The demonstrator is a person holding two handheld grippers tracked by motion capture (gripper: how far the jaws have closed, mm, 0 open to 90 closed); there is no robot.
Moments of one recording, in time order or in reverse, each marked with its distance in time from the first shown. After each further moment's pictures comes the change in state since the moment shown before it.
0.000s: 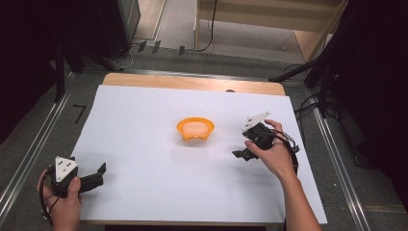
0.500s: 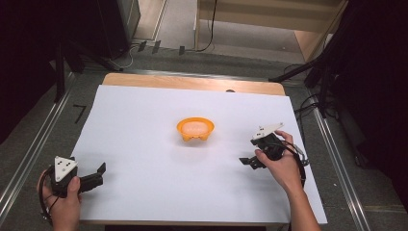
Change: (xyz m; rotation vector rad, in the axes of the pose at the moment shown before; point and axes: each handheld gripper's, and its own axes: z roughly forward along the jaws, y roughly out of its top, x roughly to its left) left arm 0.001 0.000 0.000 0.000 0.003 -0.010; right arm 0.008 -0.040 -0.010 -0.068 -0.035 0.076
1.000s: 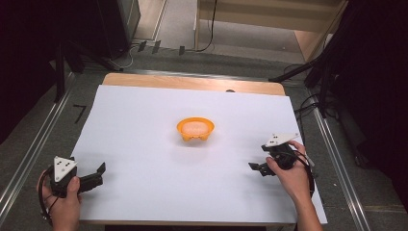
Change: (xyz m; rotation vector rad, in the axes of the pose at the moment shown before) left arm 0.000 0.000 0.000 -0.002 0.000 -0.004; right arm -0.001 -0.039 -0.016 -0.062 -0.038 0.072
